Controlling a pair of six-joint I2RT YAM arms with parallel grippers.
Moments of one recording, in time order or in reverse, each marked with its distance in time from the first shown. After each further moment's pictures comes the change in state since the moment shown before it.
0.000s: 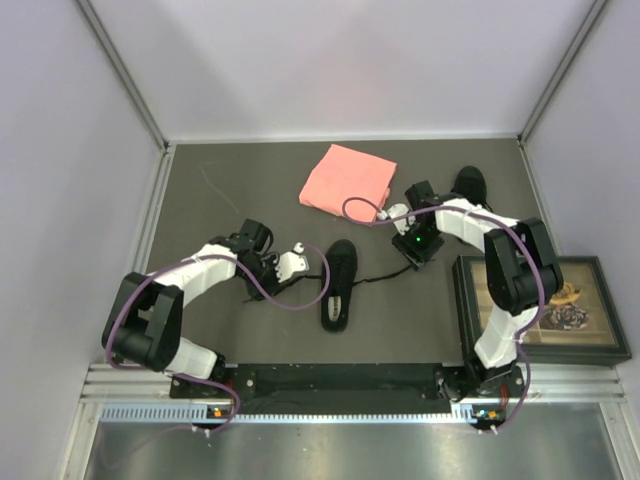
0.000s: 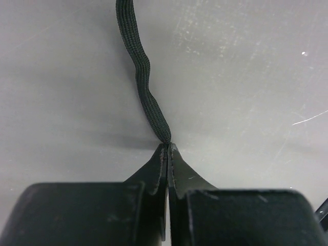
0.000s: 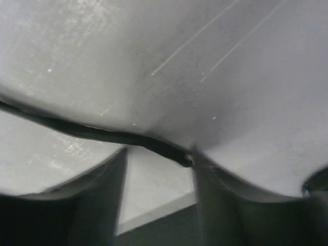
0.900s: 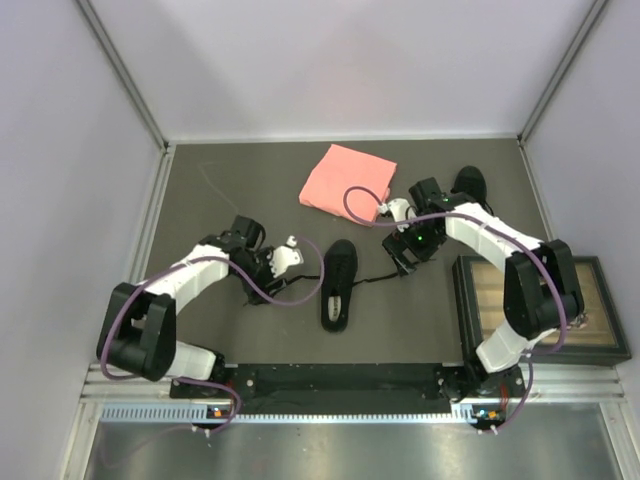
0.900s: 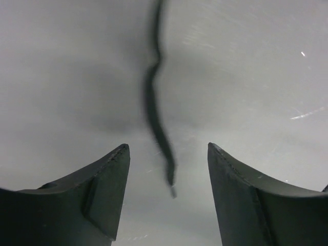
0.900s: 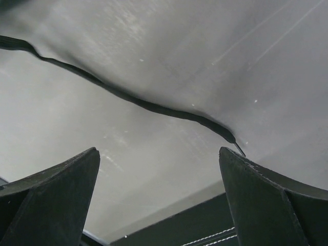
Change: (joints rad) left arm 0.065 -0.066 0.021 -0.034 0.024 -0.028; right arm 0.035 -0.183 -0.029 -0.049 -0.133 0.085
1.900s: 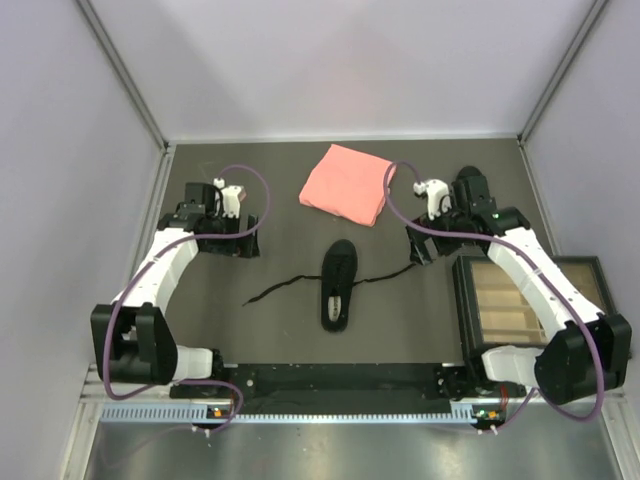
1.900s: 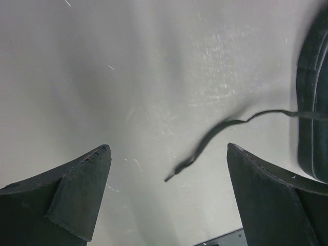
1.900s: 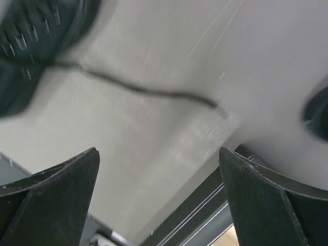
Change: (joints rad) left arm 0.259 -0.045 0.216 -0.031 -0.098 -0.757; right arm -0.109 -0.370 -0.089 -0.001 -0.072 0.141
